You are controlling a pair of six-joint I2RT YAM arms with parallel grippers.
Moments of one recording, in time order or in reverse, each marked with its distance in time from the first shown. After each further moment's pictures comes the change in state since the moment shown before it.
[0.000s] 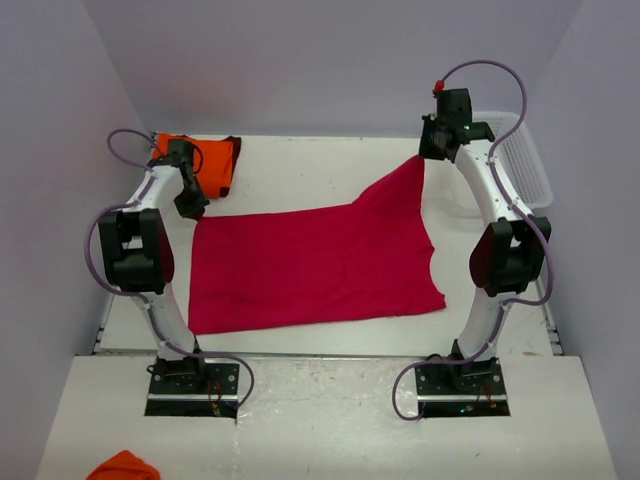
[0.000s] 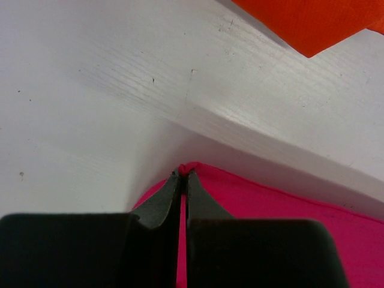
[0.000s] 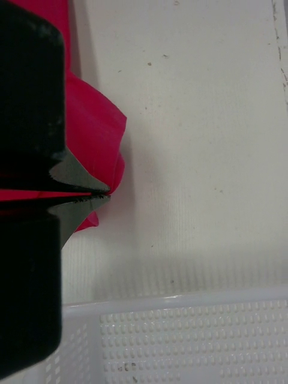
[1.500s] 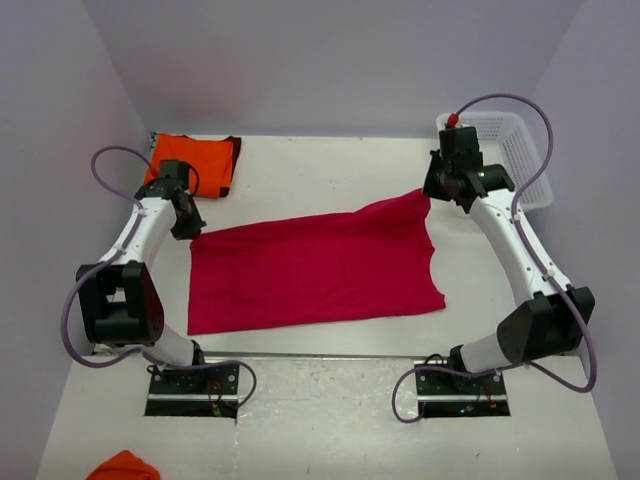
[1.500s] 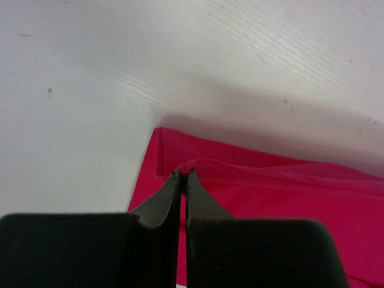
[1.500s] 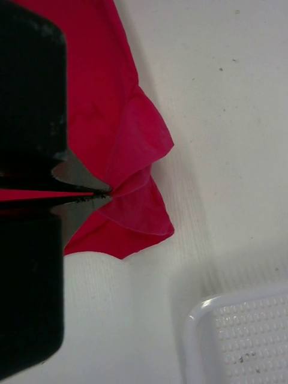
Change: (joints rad) left arm -0.032 -0.394 -0.320 0.002 -0.027 -0.002; right arm 0.102 -0.462 -0.422 -0.067 0.117 0.183
